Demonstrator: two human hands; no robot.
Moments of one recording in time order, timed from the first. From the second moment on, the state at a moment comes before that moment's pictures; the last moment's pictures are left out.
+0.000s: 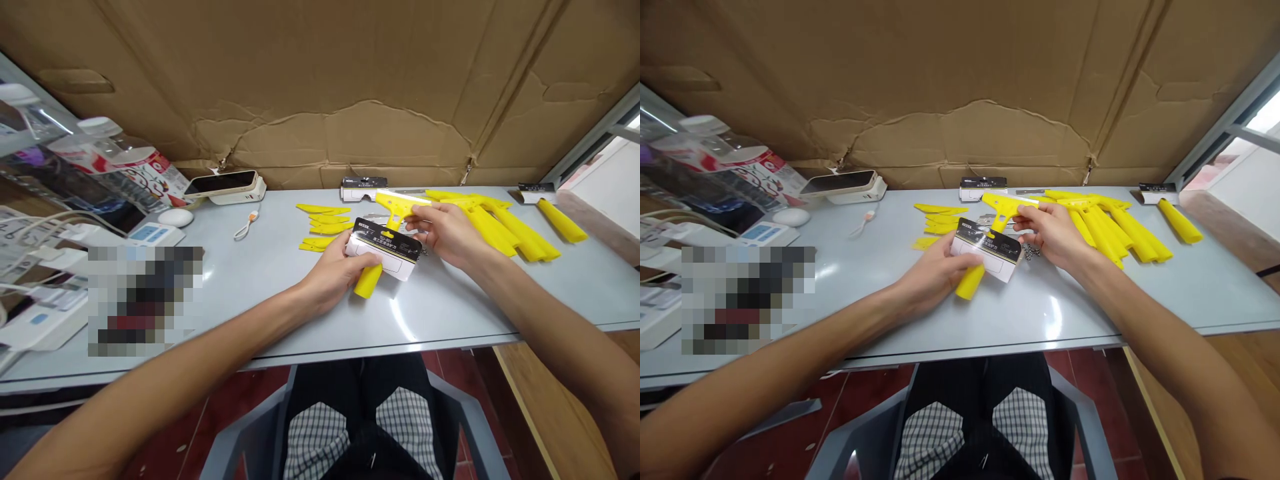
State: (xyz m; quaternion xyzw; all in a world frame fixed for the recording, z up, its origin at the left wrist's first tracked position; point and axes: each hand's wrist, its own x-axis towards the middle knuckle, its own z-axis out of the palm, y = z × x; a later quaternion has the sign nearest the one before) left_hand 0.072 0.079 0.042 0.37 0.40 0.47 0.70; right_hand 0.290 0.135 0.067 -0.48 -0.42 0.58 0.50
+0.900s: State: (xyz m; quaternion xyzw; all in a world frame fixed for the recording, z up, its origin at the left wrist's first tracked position) left_hand 0.063 0.096 0.033 0.40 0.39 0.48 0.68; right_hand 0.290 0.125 0.055 -0.41 -0.78 0.40 0.25
